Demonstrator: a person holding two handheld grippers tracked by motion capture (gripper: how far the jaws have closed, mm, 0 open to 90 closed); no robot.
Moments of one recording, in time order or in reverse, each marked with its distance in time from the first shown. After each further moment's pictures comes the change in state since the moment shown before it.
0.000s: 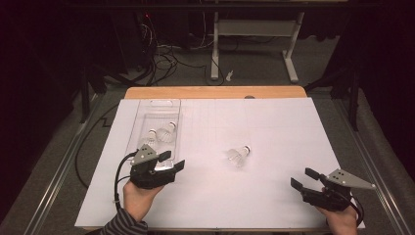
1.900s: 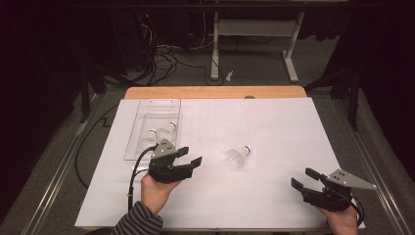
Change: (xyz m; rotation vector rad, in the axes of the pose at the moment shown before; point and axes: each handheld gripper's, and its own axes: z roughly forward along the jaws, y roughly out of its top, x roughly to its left) left arm -0.020 0.019 0.033 0.007 -0.059 0.038; right arm 0.000 0.000 -0.001 -0.003 0.001 0.002
